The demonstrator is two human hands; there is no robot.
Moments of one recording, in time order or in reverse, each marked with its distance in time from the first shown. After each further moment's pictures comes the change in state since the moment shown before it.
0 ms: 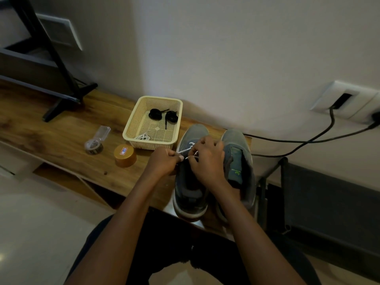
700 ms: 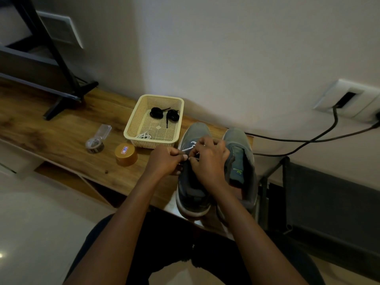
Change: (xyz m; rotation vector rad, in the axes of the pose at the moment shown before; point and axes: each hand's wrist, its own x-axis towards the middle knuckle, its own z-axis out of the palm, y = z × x) left_hand -0.004 -0.001 -0.003 0.001 -0.028 0.047; right_hand -0.003 -0.001 0.004 0.014 0.020 -0.010
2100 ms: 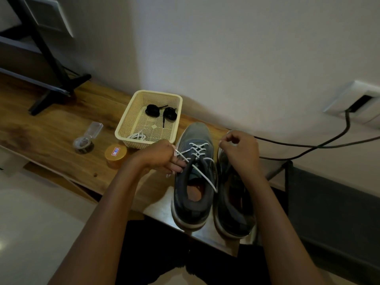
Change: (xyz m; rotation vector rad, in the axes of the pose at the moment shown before) left_hand 0.013 0.035 -0.013 0.075 -0.288 -0.133; right_hand 0.040 0.054 -0.034 0.374 0.101 0.250
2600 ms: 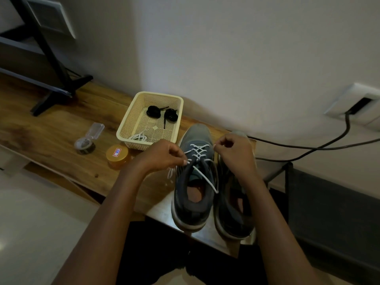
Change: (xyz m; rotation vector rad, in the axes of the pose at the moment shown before) left_hand 0.009 -0.014 -0.008 0.302 0.042 0.274; right_hand 0.000 -0.003 0.006 0.012 -0.116 -0.001
